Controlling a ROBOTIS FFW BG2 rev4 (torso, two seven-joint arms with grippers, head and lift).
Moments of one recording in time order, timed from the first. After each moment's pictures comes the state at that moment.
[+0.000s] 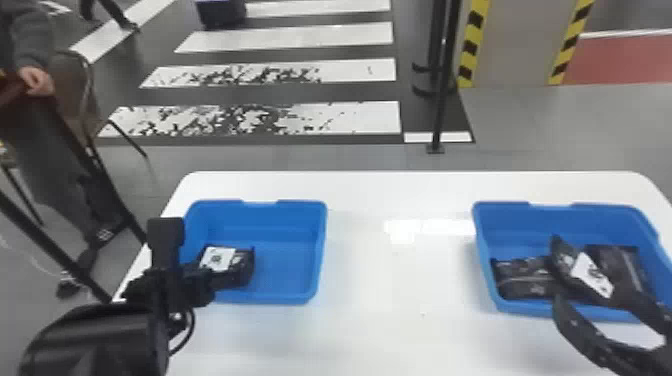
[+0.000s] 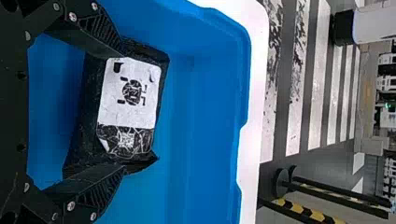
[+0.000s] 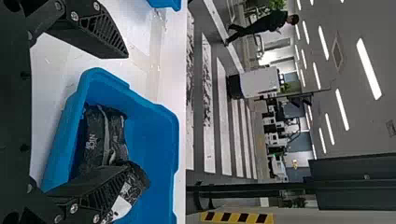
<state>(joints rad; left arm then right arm) 0.05 0.08 0.27 -1.72 -0.05 0.80 -0.28 0.58 -0.20 -0.23 -2.07 -0.31 0.26 0.47</state>
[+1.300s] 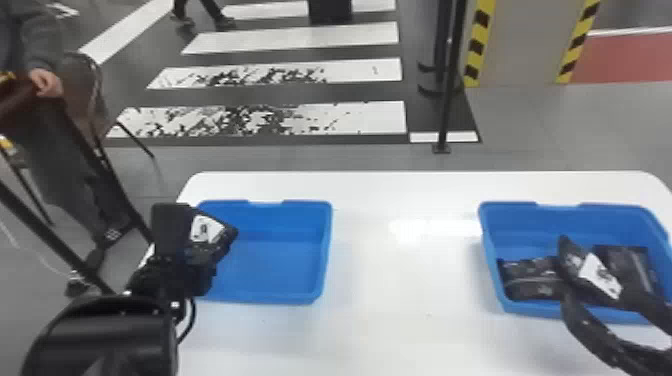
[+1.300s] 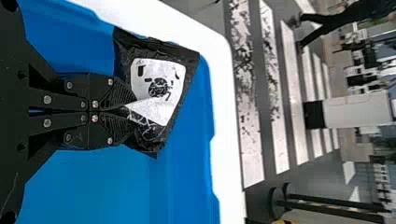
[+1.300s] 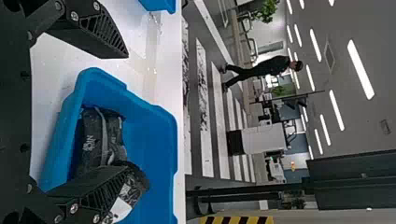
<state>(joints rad) 0.12 0.06 0.23 -1.90 -0.20 0.78 -0.21 0.55 -0.20 -0.24 -2.03 -0.34 0.24 0.50</state>
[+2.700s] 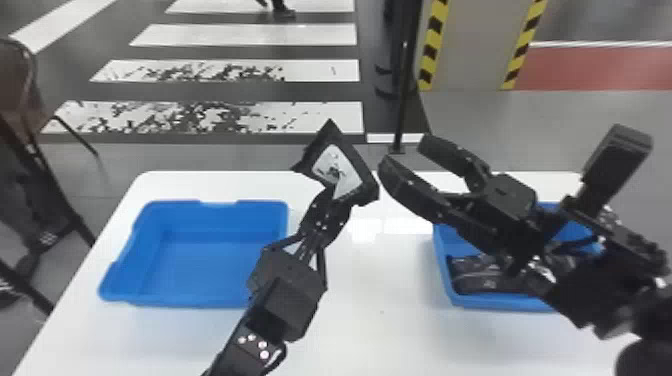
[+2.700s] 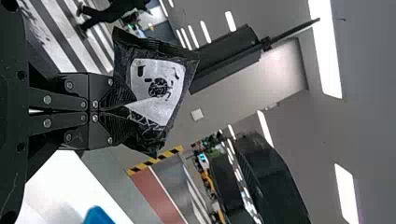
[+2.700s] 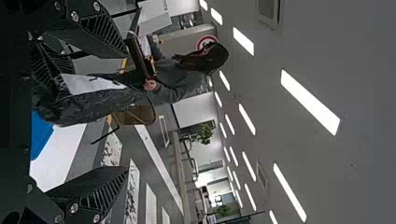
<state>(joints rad) 0.34 0.16 -0.31 -1.98 -0.41 -0.16 -0.05 0.13 -0.29 0.10 -2.14 -0.61 0.40 0.54</state>
